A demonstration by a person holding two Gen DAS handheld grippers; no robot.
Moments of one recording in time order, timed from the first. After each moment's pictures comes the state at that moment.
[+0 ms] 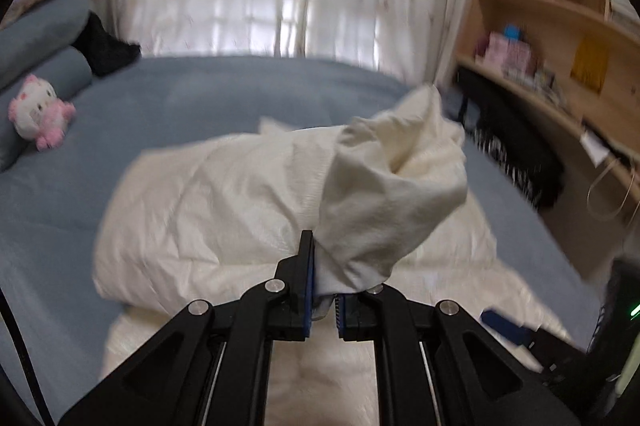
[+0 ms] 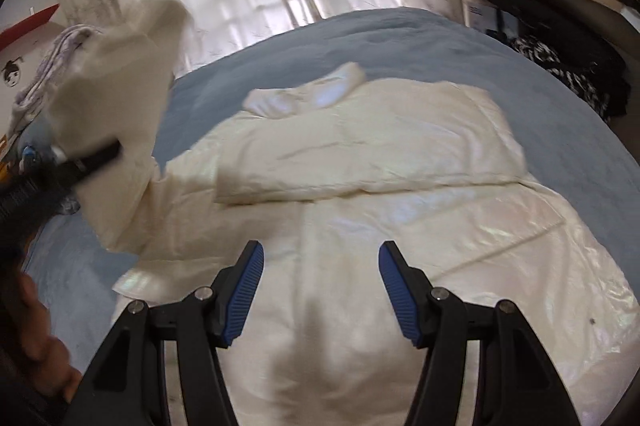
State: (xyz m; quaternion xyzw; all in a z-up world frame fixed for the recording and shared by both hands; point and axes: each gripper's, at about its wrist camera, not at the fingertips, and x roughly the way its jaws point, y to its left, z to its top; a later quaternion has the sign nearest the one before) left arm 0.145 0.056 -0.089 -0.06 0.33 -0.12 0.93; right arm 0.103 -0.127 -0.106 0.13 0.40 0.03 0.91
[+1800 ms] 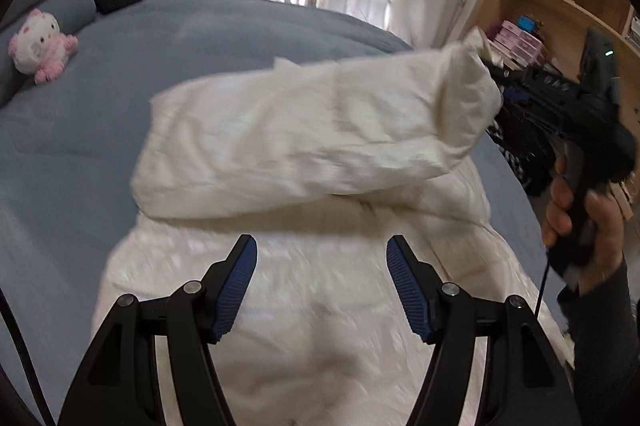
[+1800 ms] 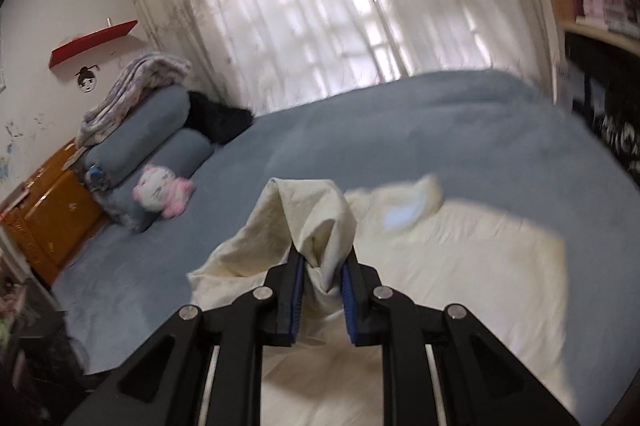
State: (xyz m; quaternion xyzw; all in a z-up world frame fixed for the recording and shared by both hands) left arm 0.122 0.103 -0.103 -0.12 0.40 -0.12 0.90; right arm 0.251 -0.169 -0.020 0.10 0.31 0.17 0.93
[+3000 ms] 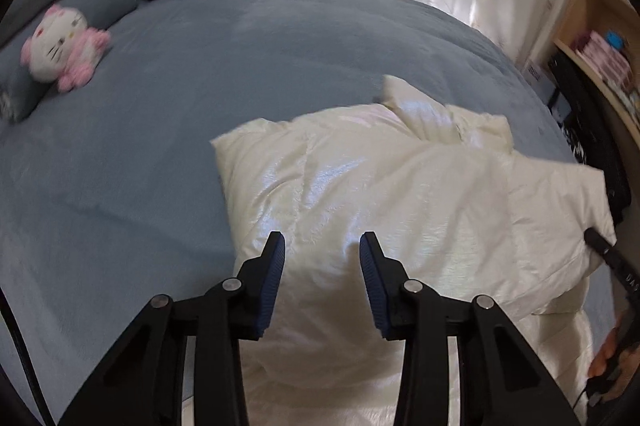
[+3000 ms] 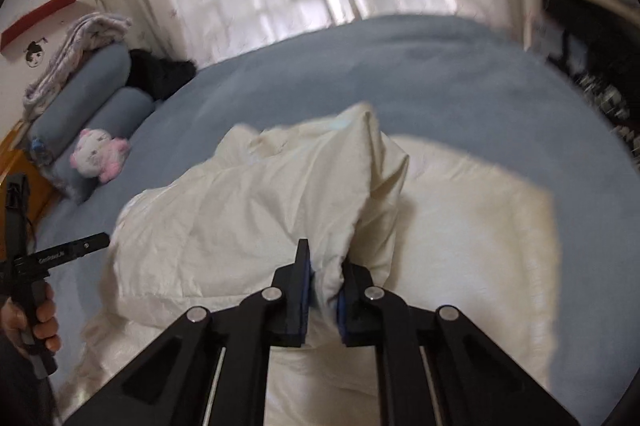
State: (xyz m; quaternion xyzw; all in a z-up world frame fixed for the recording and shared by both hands) left arm 0.287 0.161 -0.133 -0.09 0.45 0.00 0.89; right arm 0.269 -0.193 -0.103 0.06 0.39 0.10 0.91
